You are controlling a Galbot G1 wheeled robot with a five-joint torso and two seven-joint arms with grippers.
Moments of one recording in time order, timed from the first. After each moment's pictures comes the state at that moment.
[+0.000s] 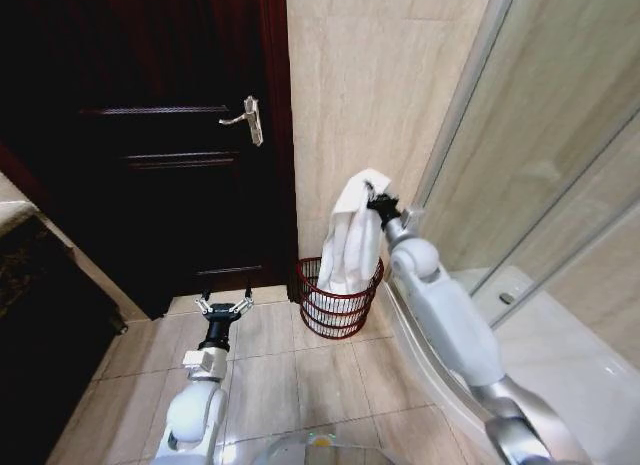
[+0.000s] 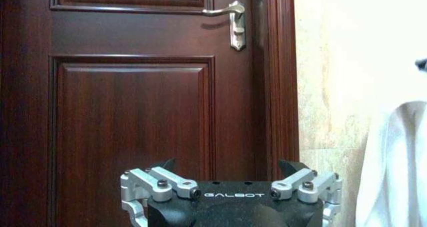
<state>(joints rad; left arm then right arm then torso) 1.59 -1.50 -0.64 -2.06 -0.09 -0.19 0.00 -0.64 1.23 0.12 1.67 0.48 -0.16 0.19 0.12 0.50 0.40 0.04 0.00</state>
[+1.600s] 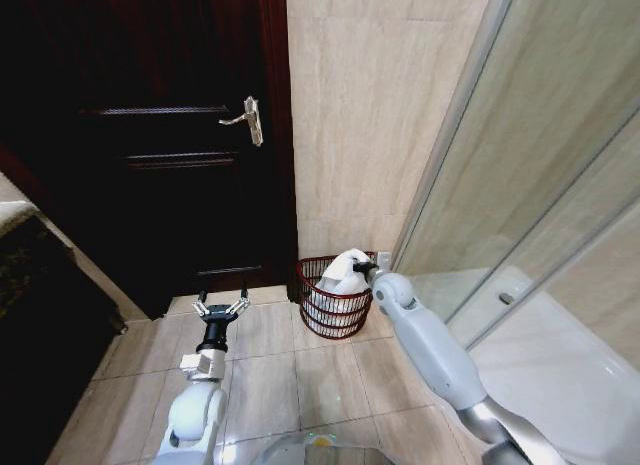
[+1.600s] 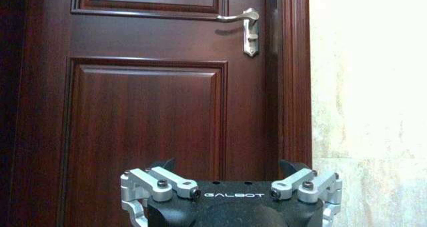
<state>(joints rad) 1.58 -1.49 -0.66 -2.02 -0.14 -0.25 -0.01 -0.72 1.21 0.09 1.58 0.77 -0.71 0.36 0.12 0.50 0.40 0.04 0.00</state>
